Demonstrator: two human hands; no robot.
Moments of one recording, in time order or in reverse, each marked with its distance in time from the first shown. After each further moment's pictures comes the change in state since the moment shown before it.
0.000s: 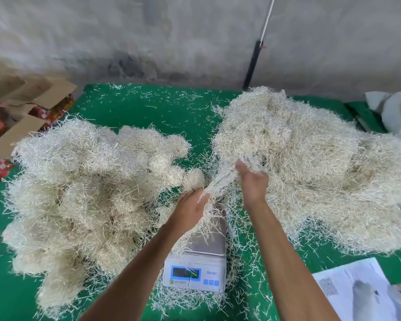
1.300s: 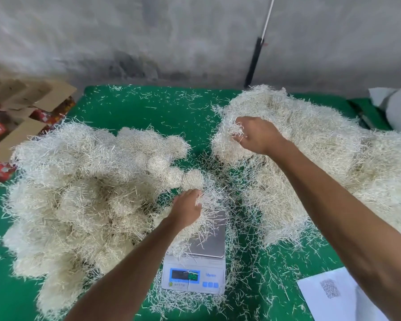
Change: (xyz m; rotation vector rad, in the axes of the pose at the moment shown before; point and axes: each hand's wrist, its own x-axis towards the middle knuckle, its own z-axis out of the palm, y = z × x) left_hand 0.030 -0.021 0.009 0.234 -0.050 -0.064; right_hand 0.088 -0.137 -0.021 -1.348 -0.364 -0.869
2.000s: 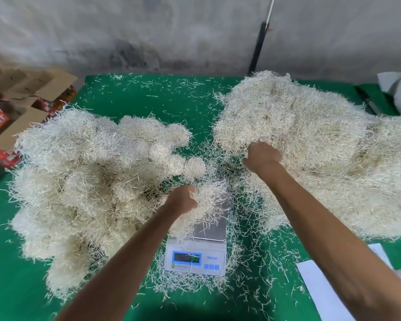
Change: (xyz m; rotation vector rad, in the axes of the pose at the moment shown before) left_hand -0.026 -0.008 -0.013 -0.197 -0.161 -0.235; right_hand -0.057 -0.015 0.078 -0.116 -0.251 0.488
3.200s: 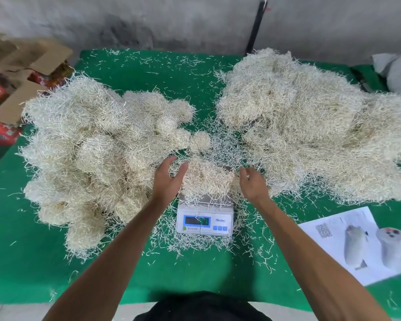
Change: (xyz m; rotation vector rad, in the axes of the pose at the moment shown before) left_hand -0.073 -0.063 -0.007 -0.446 0.386 0.130; right_hand -0.123 -0.030 0.143 0.846 0.029 0.104
